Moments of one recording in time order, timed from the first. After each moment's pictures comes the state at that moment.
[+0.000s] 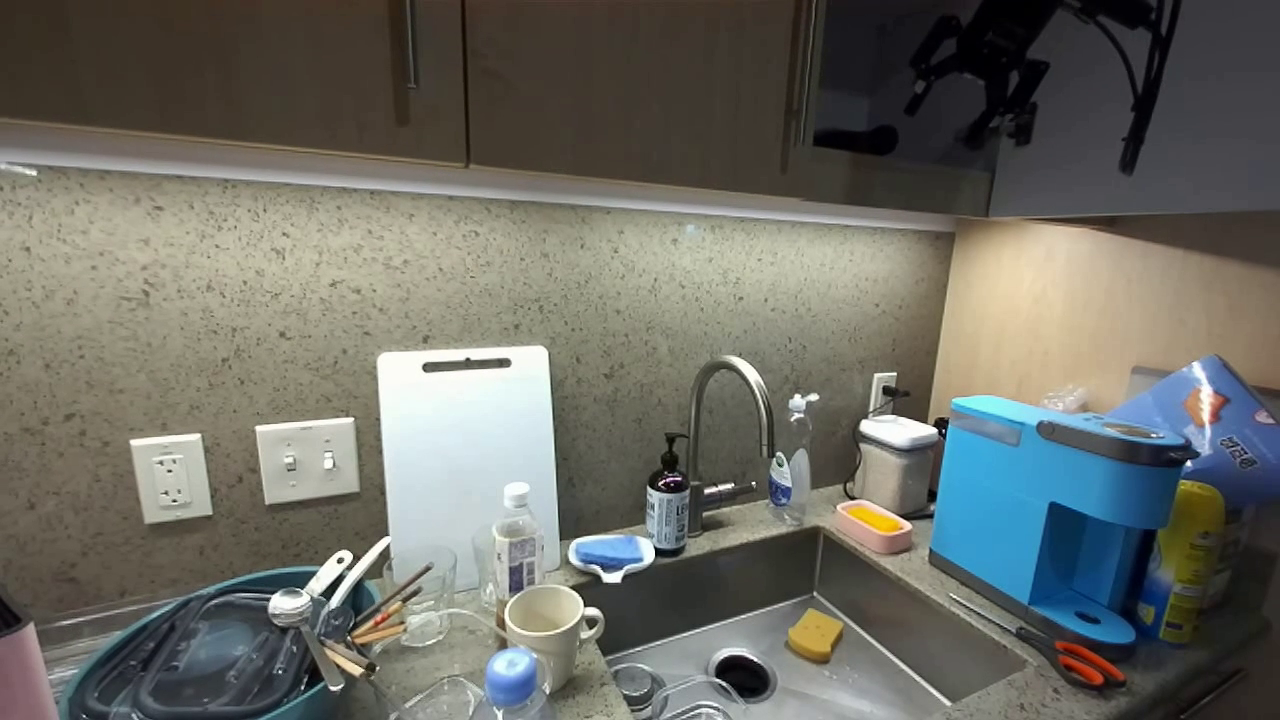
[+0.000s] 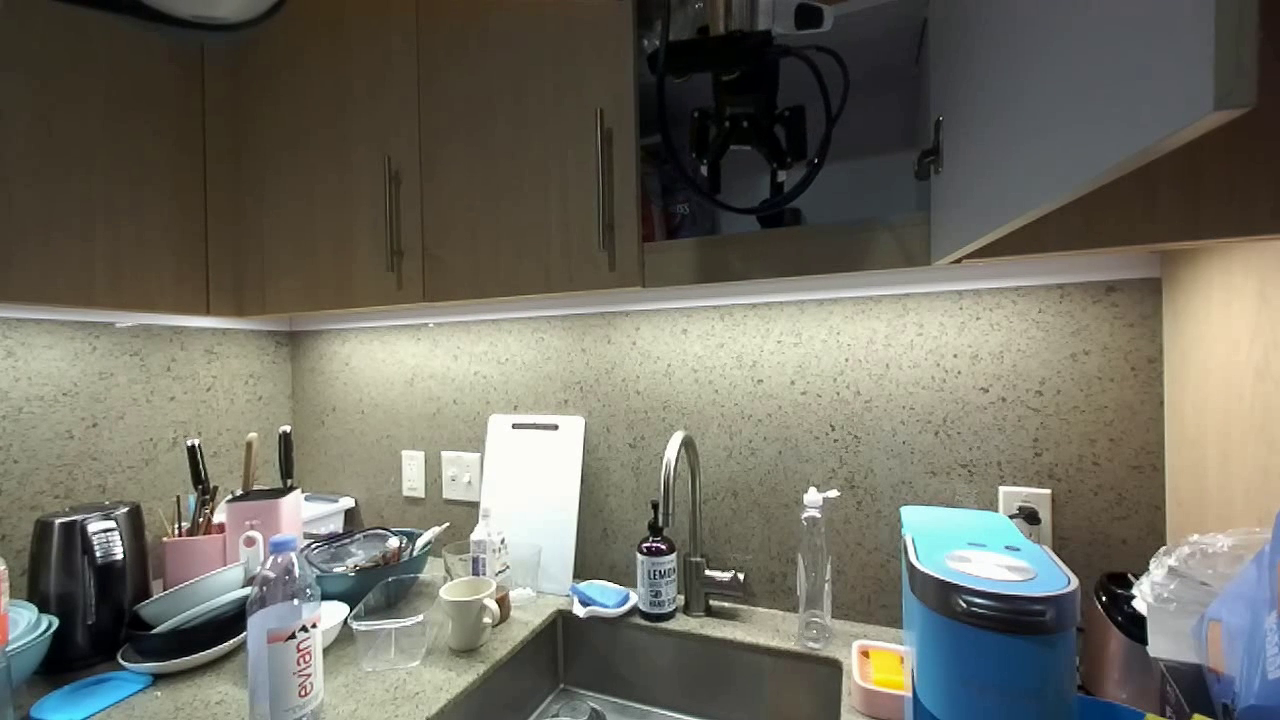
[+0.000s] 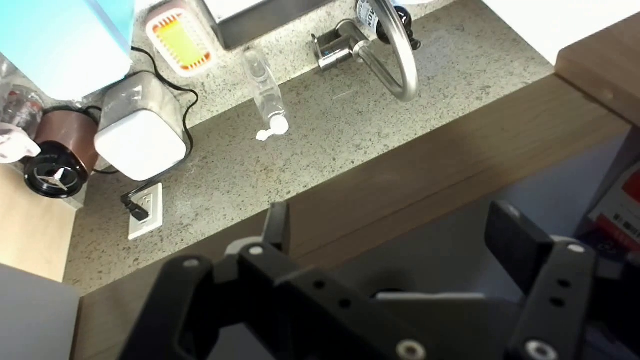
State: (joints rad) arm -0.19 0.18 -0.18 -1.14 0.34 1.75 0.05
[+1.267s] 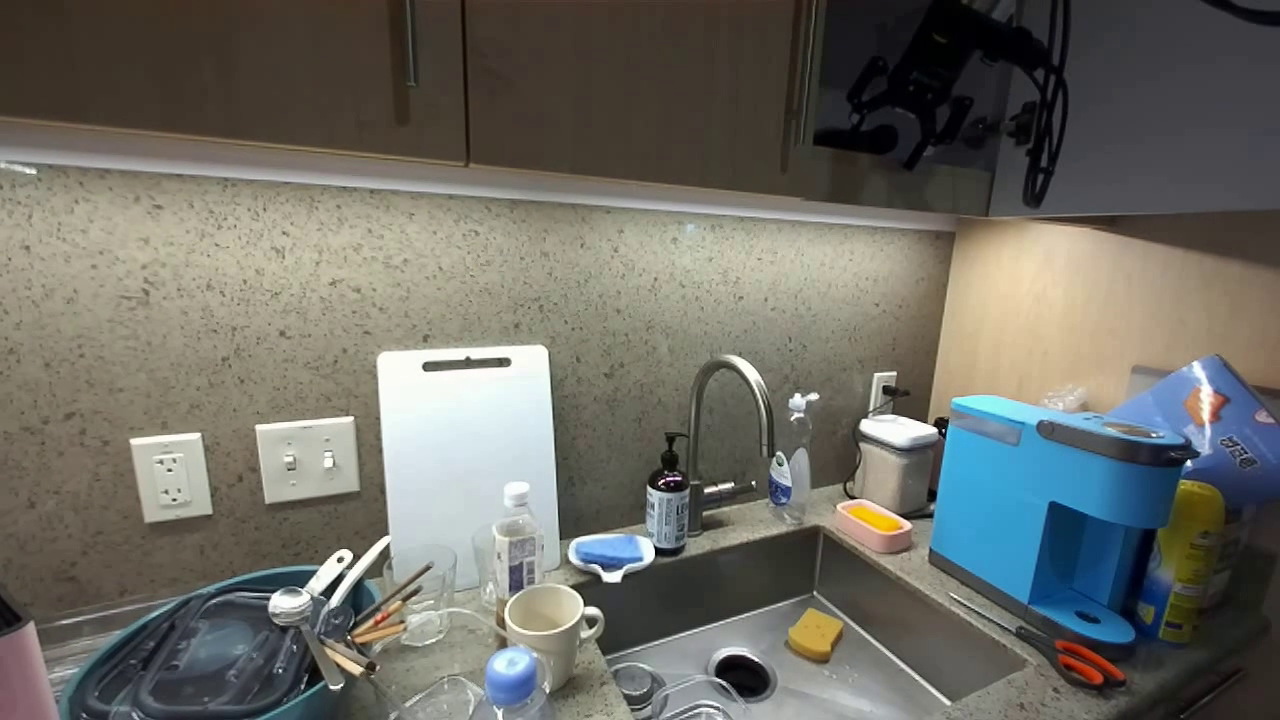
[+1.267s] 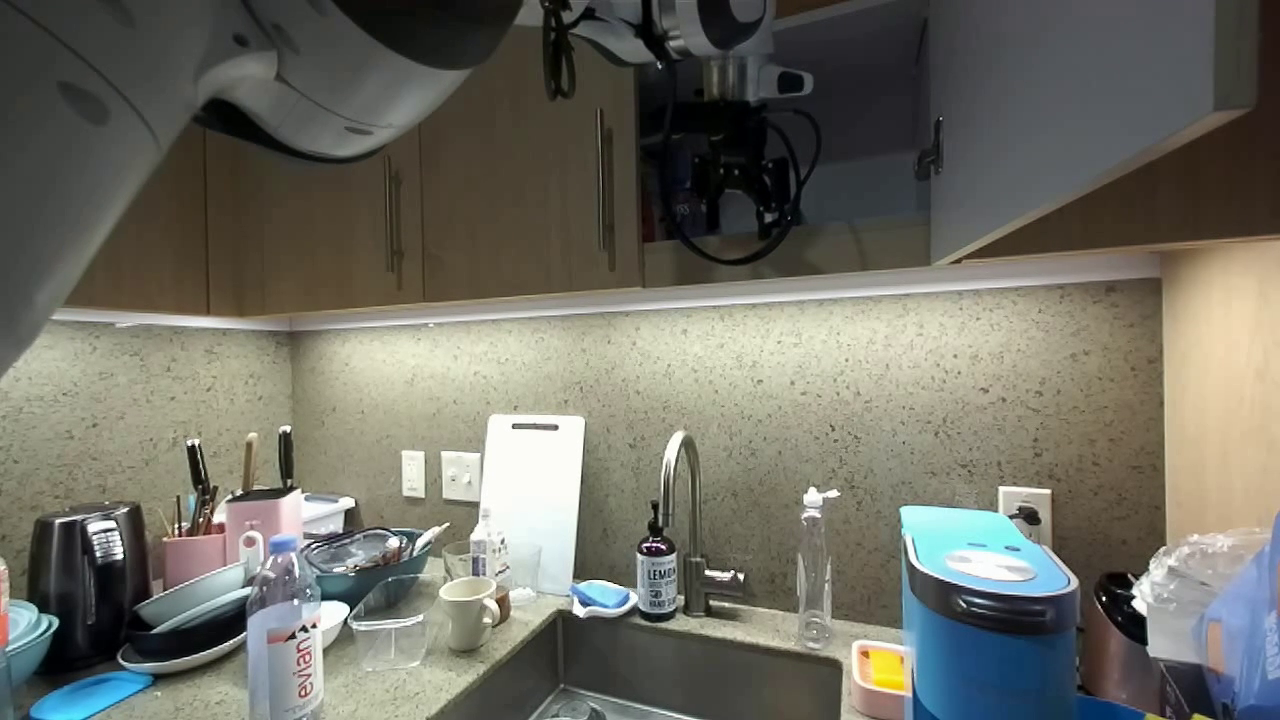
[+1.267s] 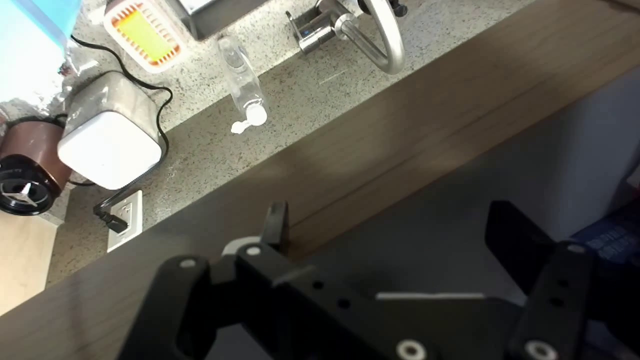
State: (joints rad) arm -0.17 0.43 -0.16 -0.84 0.33 1.73 0.22
